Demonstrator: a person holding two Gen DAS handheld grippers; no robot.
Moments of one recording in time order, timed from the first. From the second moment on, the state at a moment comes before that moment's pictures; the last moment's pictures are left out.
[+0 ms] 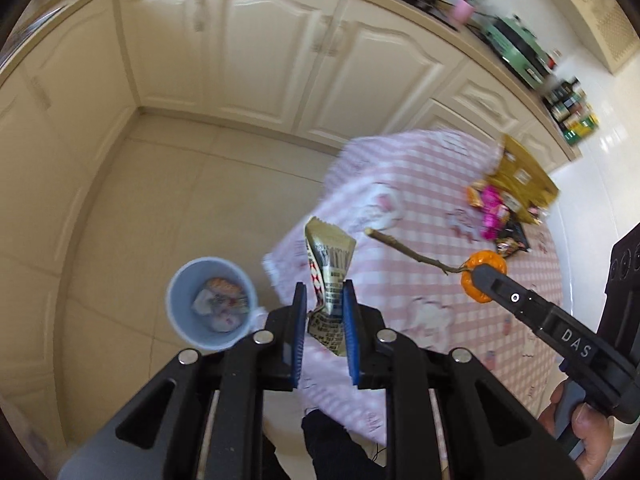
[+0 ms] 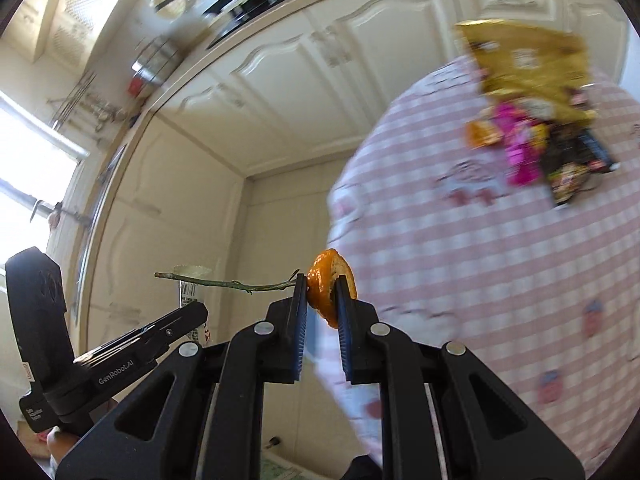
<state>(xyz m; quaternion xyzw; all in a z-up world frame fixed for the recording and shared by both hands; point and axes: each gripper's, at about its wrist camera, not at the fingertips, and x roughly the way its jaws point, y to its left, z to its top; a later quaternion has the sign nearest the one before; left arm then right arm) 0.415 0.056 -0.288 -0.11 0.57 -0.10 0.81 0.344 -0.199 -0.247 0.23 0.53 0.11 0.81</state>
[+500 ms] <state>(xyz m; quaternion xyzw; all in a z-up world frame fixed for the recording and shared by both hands) 0.368 0.226 -0.286 -0.16 0.56 -0.01 0.81 0.371 -0.035 -0.251 0.18 0.56 0.18 0.79</state>
